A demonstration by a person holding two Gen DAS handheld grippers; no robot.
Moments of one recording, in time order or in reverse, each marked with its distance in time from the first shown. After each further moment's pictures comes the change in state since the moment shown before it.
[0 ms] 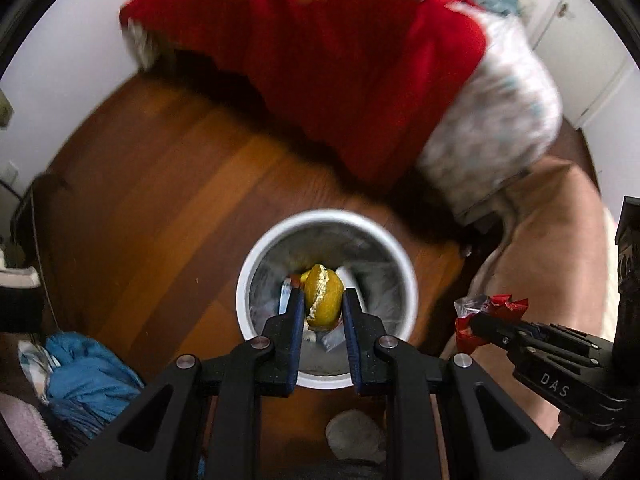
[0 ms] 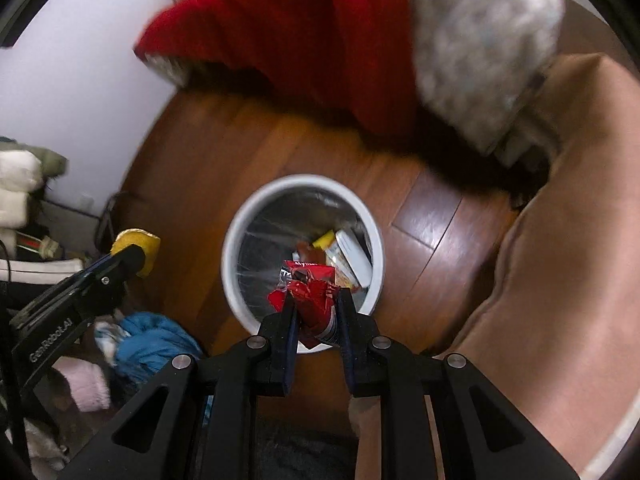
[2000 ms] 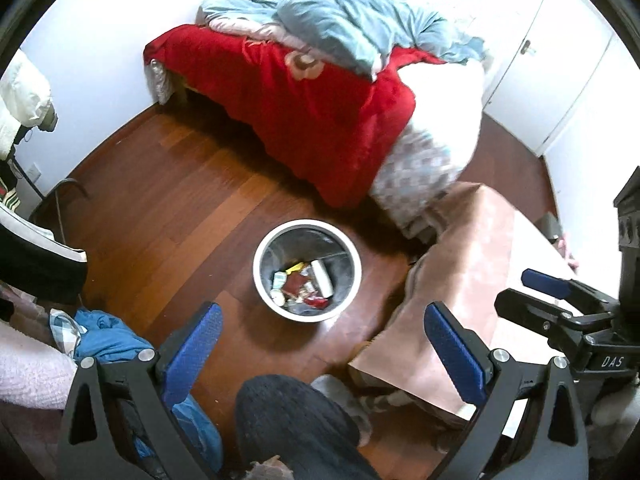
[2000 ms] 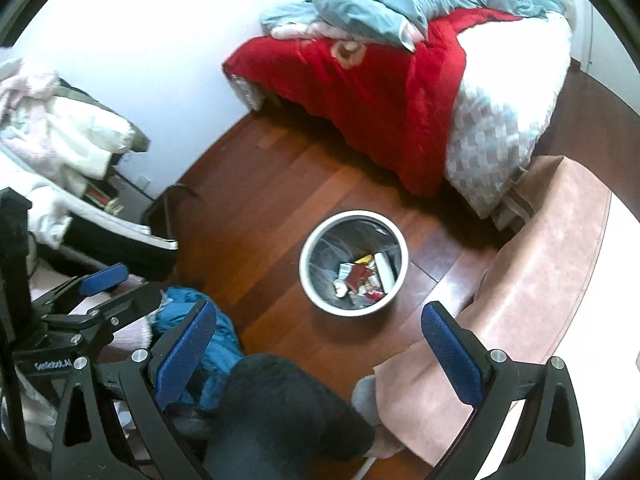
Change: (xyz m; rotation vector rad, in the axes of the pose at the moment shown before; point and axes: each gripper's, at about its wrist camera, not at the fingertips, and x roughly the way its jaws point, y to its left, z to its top) left arm -0.252 0.000 -0.096 0.006 -0.195 -0.102; right arm -0.252 0.079 -0.101 -0.223 -0.206 0.075
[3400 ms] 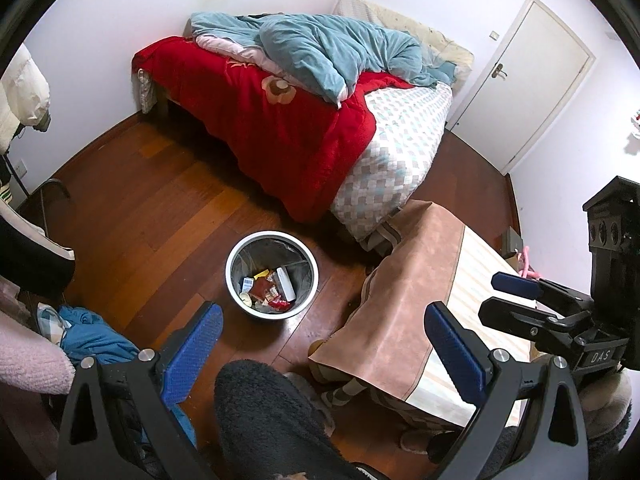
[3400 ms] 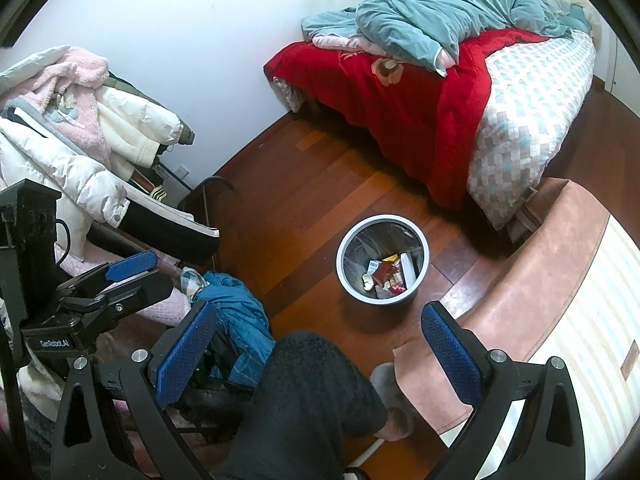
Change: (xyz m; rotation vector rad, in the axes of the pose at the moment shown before) left arm -0.073 -0.018 -0.014 -0.033 -0.057 -0.110; right arm -0.091 0.034 -0.007 -0.071 0.005 0.080
